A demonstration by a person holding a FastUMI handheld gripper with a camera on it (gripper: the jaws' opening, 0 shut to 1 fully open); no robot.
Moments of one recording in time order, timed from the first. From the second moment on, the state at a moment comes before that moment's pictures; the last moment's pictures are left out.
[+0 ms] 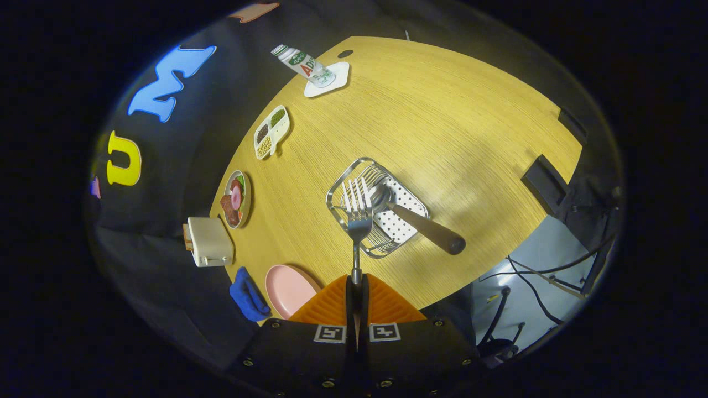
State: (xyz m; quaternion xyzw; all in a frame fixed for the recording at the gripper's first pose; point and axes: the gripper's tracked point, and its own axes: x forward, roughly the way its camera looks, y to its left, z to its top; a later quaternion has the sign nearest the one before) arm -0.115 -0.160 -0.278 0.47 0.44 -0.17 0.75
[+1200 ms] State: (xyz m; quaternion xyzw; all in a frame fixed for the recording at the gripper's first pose) arm -0.114 -0.177 -0.268 0.48 0.42 -0.18 0.75
